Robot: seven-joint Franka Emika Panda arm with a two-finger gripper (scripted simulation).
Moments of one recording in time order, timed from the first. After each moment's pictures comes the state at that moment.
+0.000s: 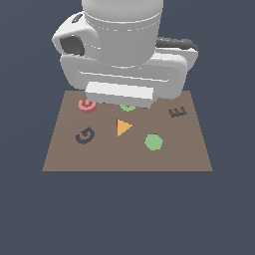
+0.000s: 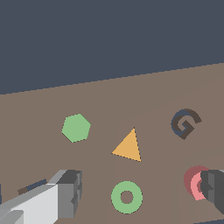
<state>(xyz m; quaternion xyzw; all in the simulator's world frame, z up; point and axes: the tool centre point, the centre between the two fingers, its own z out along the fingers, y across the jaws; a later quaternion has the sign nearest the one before) 0.024 -0.006 0.176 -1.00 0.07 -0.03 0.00</state>
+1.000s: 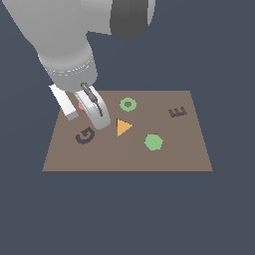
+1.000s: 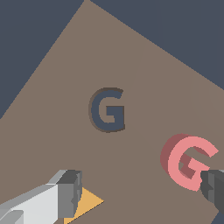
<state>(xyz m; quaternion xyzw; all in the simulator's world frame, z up) -0.010 -0.108 0.098 -0.89 0.46 -0.01 0.00</state>
